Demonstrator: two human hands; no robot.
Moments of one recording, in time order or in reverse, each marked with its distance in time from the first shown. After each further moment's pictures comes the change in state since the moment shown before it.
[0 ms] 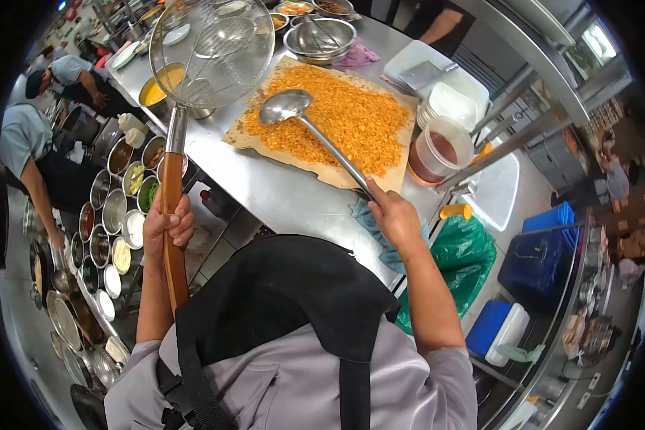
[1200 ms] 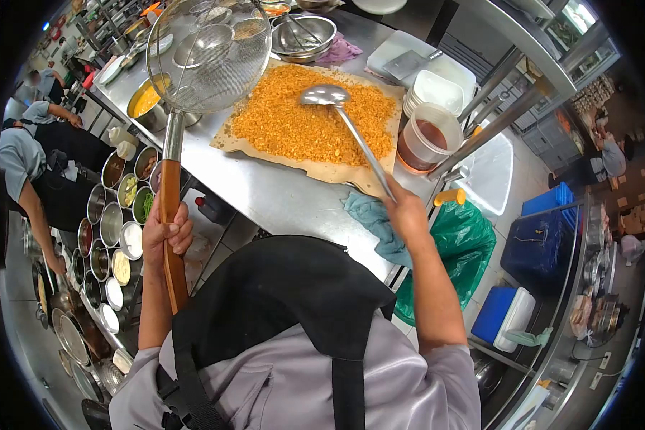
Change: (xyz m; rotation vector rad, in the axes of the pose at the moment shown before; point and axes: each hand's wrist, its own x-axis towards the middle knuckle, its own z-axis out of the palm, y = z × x) left_hand 0.002 -0.009 0.010 0.046 -0.020 -0.017; right_hand -0.020 0.029 -0.003 0.074 0.043 0.242
